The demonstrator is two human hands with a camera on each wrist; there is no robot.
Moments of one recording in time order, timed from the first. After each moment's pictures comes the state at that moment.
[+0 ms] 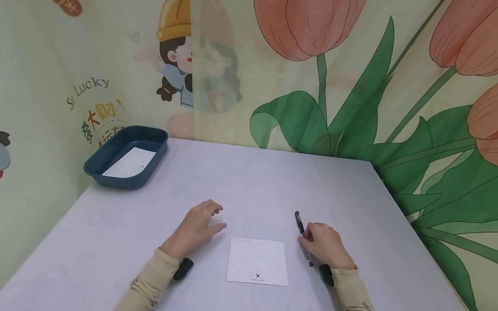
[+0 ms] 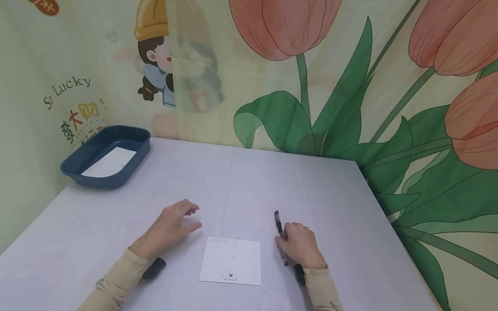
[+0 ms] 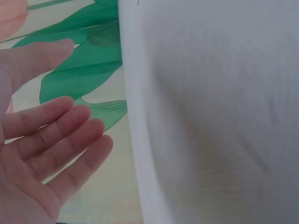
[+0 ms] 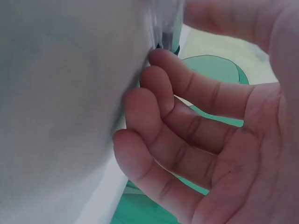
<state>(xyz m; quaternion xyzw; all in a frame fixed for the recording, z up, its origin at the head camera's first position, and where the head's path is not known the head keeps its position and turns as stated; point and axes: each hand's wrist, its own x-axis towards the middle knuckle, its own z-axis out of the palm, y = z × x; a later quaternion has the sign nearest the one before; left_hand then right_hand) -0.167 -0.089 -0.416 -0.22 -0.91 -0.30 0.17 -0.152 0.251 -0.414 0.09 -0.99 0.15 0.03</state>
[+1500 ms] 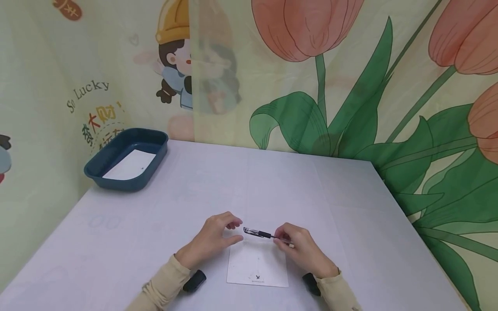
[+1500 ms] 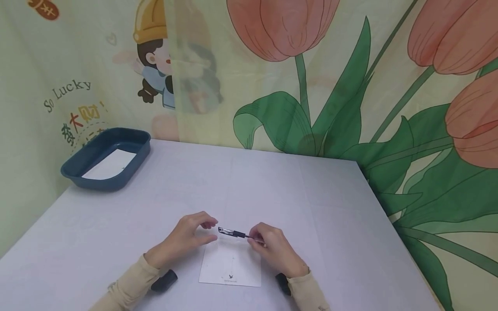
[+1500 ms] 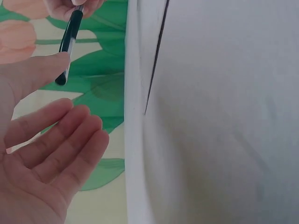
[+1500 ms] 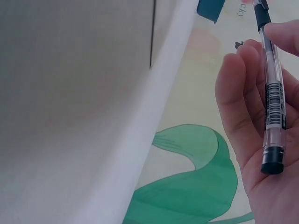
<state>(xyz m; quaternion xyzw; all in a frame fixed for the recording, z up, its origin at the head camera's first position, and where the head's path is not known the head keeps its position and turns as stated) -0.160 -0.059 -0.423 -0.33 -0.84 -0.41 0.13 -0.145 0.208 -0.419 0.33 -0.88 0.32 0.11</state>
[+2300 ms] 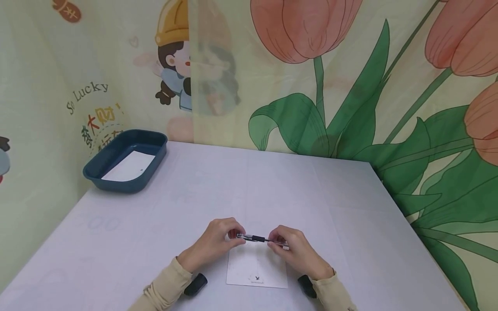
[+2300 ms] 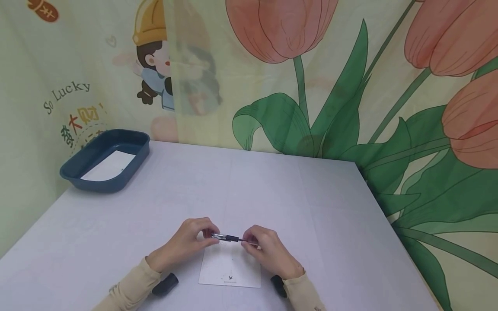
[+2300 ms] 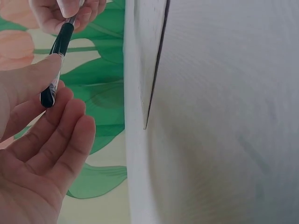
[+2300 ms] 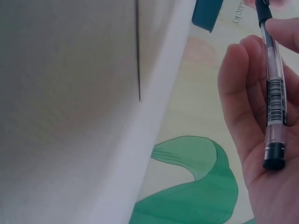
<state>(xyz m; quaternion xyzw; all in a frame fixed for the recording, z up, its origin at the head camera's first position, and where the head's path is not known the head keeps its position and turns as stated) -0.156 -0.053 -0.420 -0.36 -0.82 -0.43 0.11 -0.143 0.199 -0.419 0.35 -0.86 0.35 0.09</state>
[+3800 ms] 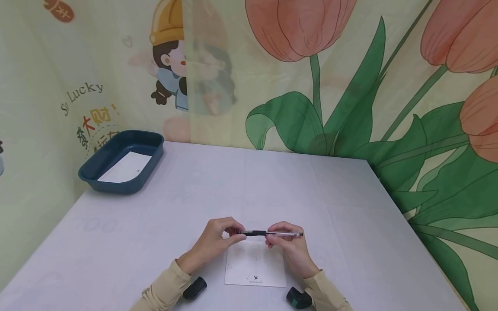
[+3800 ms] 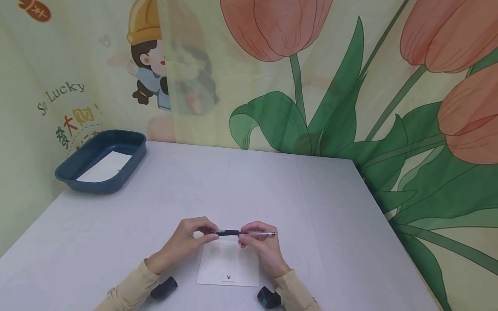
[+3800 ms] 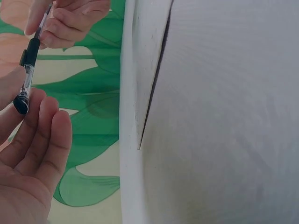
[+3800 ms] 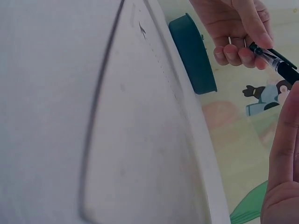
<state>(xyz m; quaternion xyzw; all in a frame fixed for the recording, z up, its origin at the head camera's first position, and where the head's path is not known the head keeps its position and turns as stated) -0.153 -0.047 -0.418 -0.32 -0.80 -0.51 0.09 -0.139 0.186 -0.431 0.16 -0.65 0.74 -0.02</state>
